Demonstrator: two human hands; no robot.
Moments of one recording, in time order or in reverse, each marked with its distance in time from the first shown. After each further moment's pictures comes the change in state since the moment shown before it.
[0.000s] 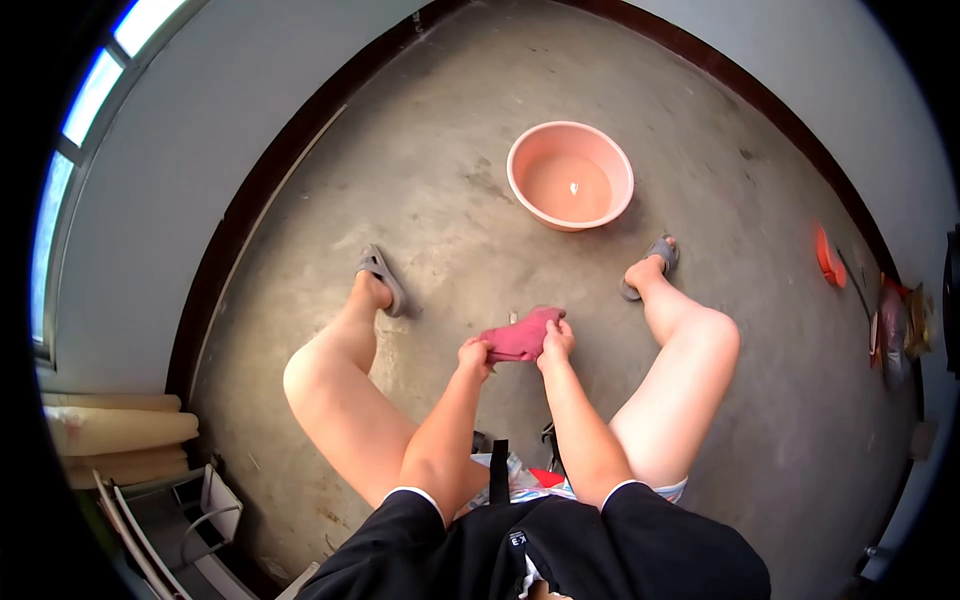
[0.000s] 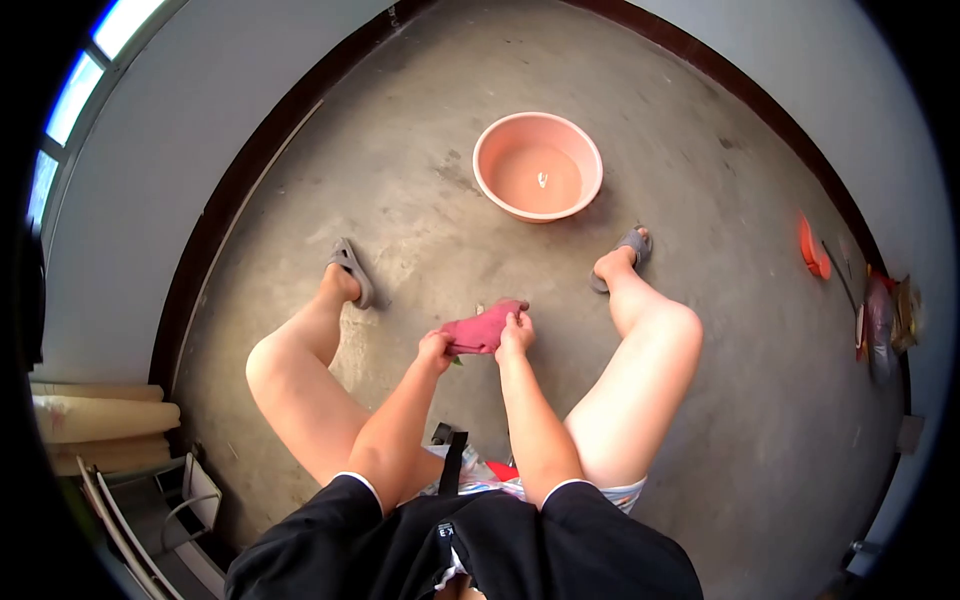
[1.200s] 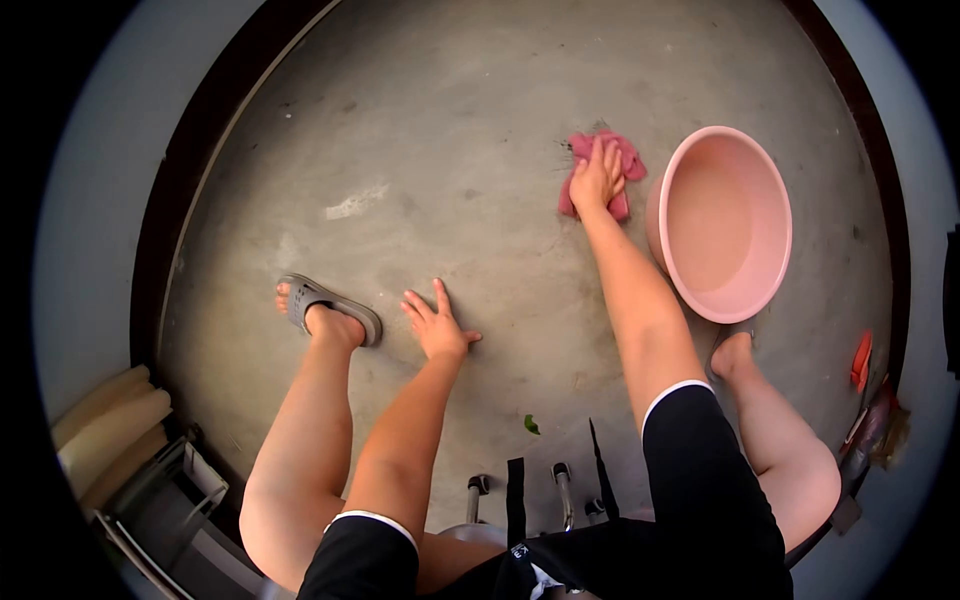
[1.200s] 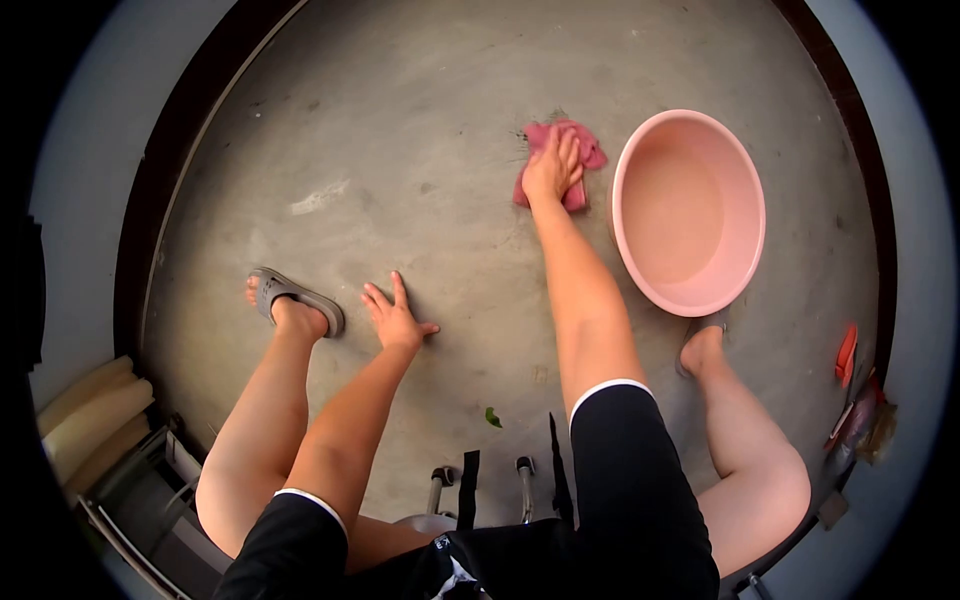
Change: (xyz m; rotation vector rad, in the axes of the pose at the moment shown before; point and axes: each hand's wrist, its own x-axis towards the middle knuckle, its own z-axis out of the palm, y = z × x) left_hand 0.152 0.168 -0.041 1.545 0.431 0.111; right_hand 0.278 0.019 0.348 -1.389 -0.029 -0.979
